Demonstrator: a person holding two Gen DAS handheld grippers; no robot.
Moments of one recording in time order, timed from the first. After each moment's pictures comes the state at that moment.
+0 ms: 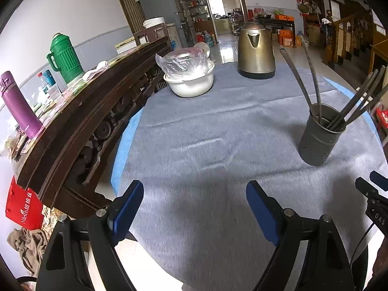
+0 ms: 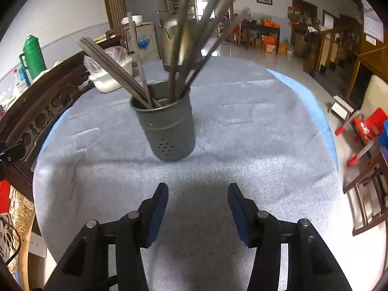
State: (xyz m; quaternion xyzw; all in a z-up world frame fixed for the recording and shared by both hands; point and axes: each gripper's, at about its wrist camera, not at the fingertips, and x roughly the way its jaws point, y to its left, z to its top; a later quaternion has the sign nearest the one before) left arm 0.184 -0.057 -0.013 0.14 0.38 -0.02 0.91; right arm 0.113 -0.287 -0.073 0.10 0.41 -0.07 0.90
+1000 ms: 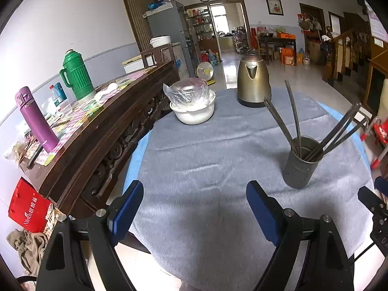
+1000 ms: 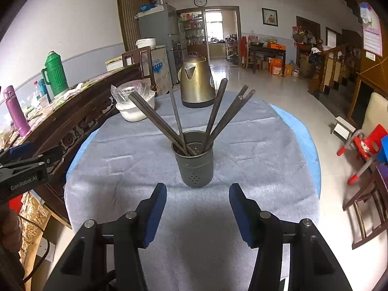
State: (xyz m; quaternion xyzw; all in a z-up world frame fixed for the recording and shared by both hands) left arm 0.155 -0.067 0.048 0.12 0.33 -0.02 0.94; right arm 0.075 -0.270 0.019 0.10 0.35 -0.05 0.93
